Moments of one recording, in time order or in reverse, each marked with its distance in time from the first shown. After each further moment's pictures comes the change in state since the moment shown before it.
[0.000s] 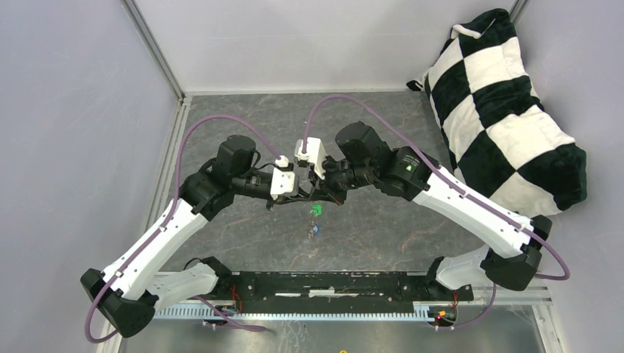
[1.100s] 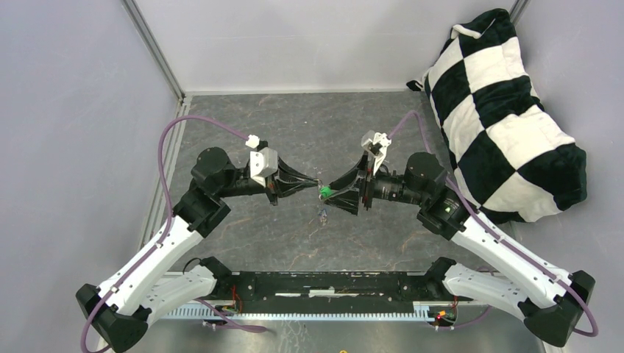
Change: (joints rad) left arm 0.000 -0.139 -0.186 0.659 -0.046 -0.636; right arm -0.194 -0.457 -0.655 0.734 -0.150 0.589
